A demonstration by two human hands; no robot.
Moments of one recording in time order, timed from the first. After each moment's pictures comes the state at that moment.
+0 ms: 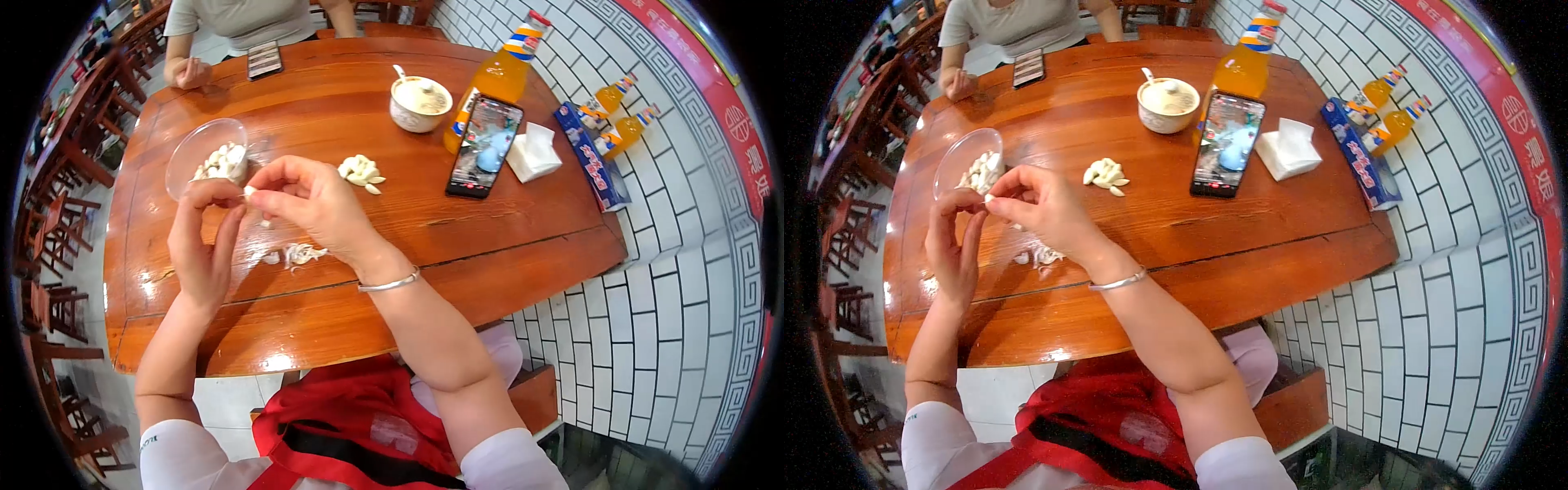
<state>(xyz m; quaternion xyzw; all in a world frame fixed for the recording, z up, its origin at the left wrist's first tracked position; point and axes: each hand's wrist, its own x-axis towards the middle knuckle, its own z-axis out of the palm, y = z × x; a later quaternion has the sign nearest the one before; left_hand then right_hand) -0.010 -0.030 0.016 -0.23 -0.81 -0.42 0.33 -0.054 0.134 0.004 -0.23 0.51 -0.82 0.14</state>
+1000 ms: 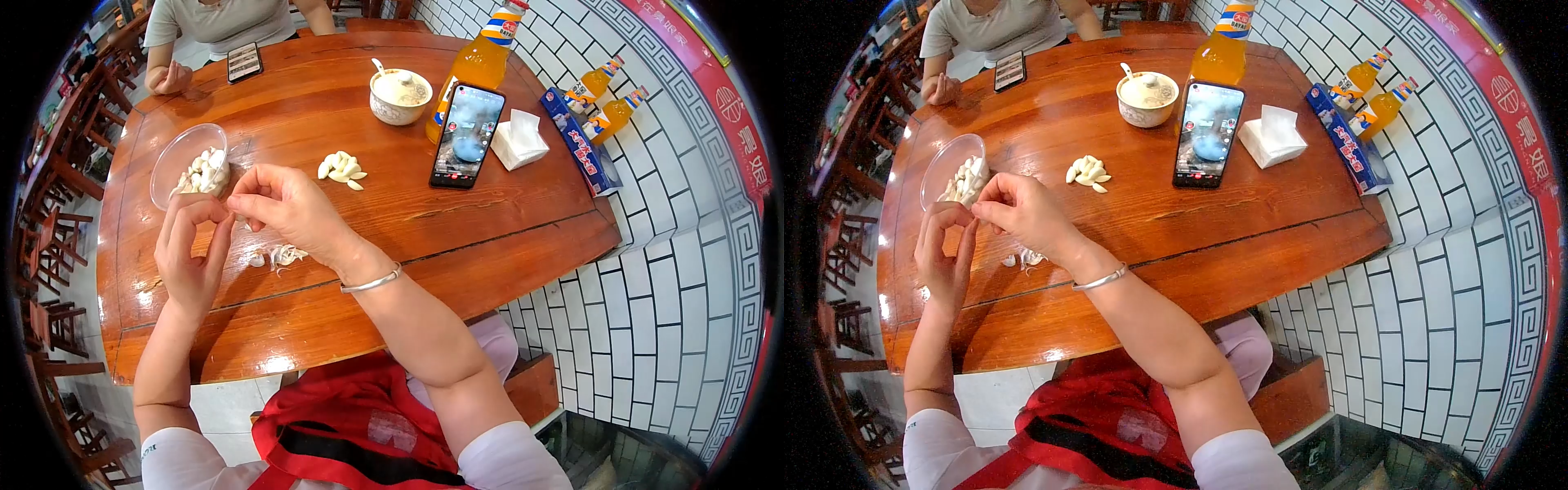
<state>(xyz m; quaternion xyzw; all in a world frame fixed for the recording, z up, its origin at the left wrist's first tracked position) -0.008 -0.029 0.024 -0.27 -0.84 -0.30 0.35 -0.056 0.130 -0.003 -0.23 0.53 -0.80 0.15</state>
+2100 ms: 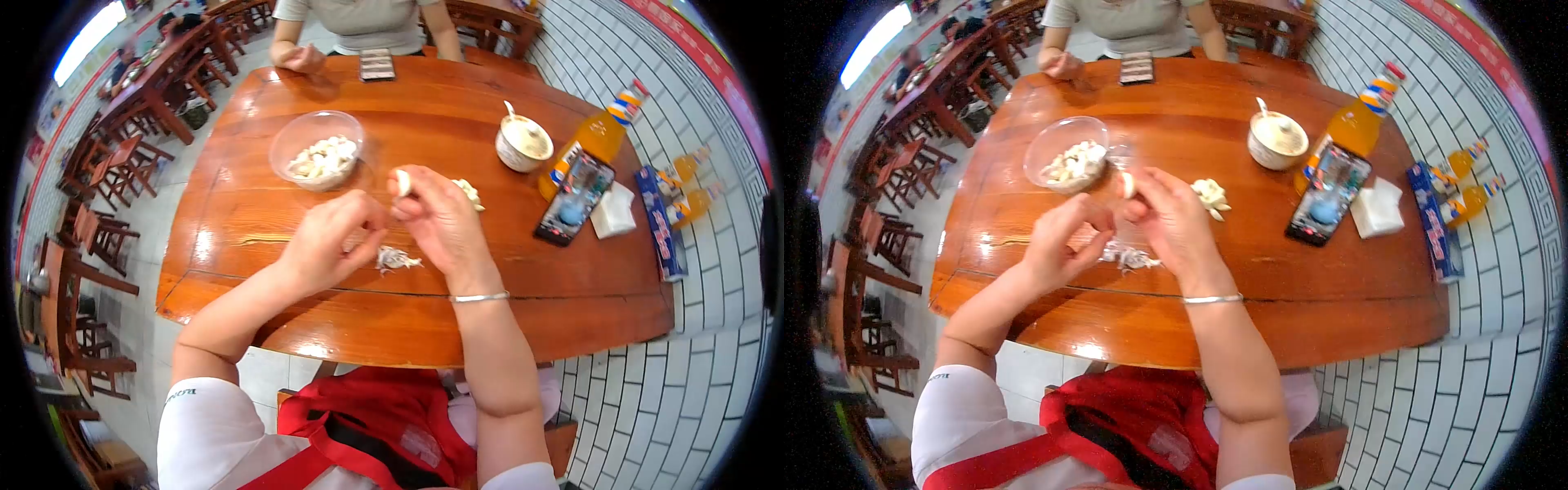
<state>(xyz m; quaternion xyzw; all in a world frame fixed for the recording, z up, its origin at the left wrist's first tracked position) -0.009 -0.033 0.017 -0.33 -0.84 -0.38 0.22 -0.066 0.140 -0.010 -0.14 0.33 -0.90 0.23</state>
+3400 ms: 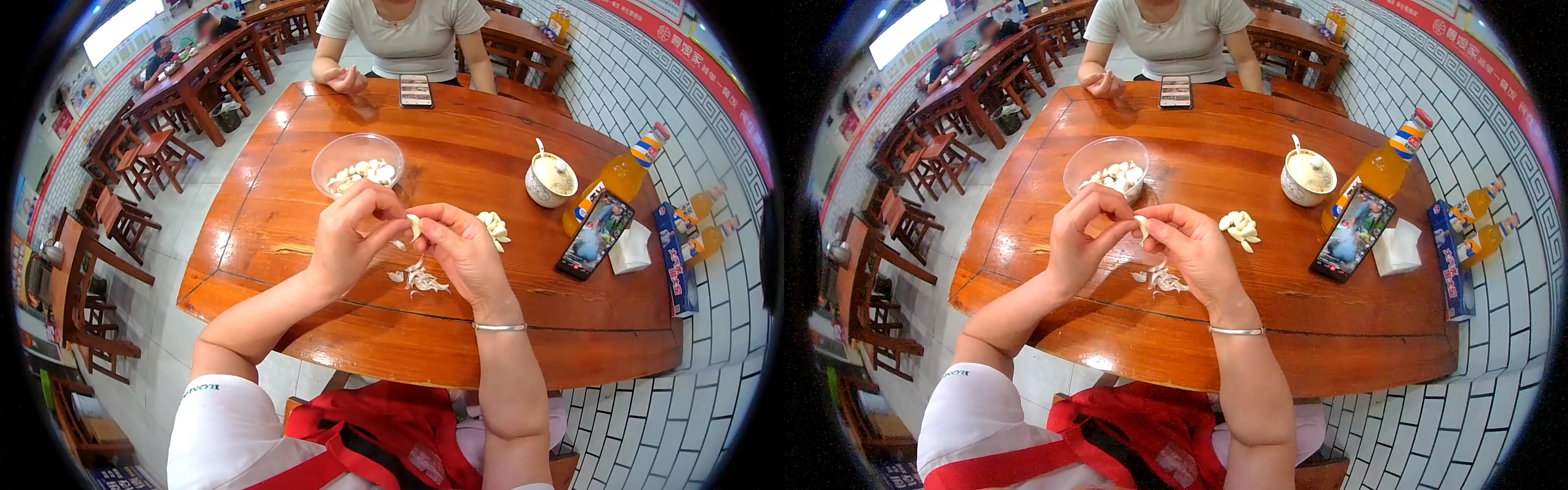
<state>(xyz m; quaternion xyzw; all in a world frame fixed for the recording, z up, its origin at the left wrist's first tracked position) -0.016 -0.041 0.026 -0.22 -0.82 -0.42 0.33 -0.058 0.136 -0.004 -0.22 0.42 -0.84 0.26</state>
